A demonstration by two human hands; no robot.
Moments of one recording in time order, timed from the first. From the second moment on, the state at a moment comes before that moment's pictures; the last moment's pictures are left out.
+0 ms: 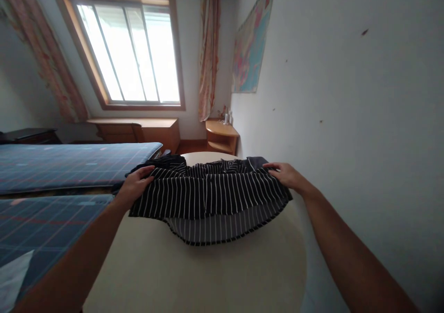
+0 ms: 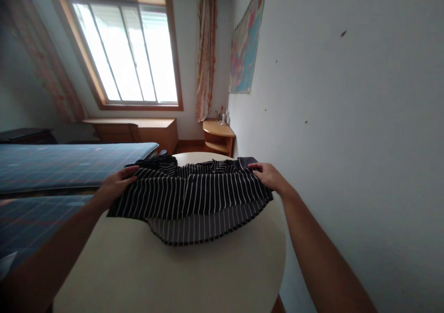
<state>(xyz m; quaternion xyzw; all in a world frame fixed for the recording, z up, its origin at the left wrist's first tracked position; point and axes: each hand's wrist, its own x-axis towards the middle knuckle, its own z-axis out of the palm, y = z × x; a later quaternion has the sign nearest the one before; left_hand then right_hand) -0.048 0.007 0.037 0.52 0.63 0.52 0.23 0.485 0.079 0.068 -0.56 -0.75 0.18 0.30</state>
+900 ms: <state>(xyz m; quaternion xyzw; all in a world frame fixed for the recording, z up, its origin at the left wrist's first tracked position) 0.050 -0.074 -0.048 0.91 0.37 0.16 -0.02 0.356 -0.038 -0.042 -0.33 -0.93 0.04 0.15</state>
